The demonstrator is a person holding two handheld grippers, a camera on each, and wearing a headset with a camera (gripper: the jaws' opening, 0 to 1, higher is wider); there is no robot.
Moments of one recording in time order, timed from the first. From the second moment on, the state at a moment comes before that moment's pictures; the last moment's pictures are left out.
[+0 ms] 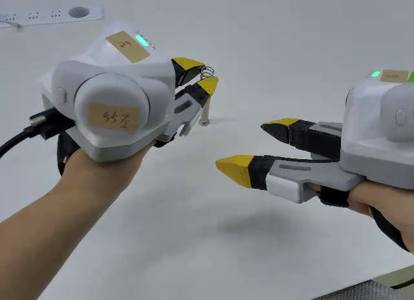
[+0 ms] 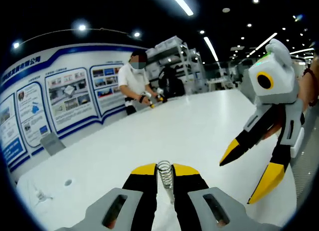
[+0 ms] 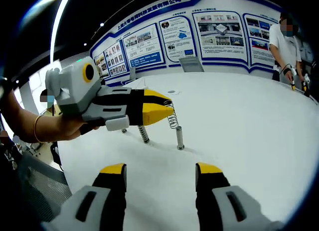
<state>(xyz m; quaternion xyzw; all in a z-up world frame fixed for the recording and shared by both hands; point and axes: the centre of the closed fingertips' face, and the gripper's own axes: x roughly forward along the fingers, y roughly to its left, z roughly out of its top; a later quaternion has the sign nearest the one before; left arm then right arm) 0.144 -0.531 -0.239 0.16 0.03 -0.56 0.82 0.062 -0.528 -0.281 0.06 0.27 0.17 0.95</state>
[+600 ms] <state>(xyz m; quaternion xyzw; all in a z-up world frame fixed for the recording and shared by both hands) 0.152 -0.537 -0.257 0.16 0.05 -0.55 0.81 0.063 -0.531 -0.287 0.07 0.28 0.16 0.95</state>
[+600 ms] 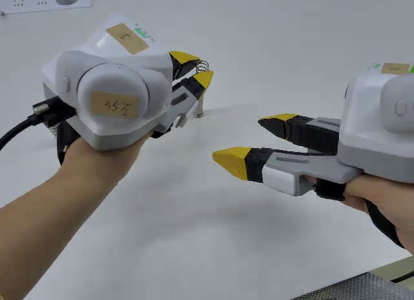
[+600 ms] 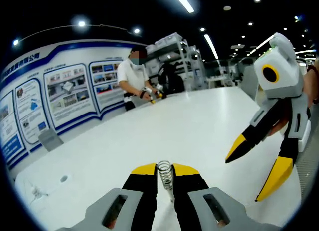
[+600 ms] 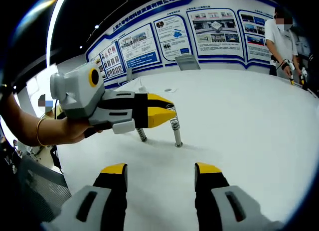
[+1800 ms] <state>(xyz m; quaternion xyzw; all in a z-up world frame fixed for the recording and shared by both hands) 0.155 -0.536 -0.300 0.19 0.14 -0.51 0.82 0.064 -0.527 -0.292 0.08 0.29 0.16 0.94</state>
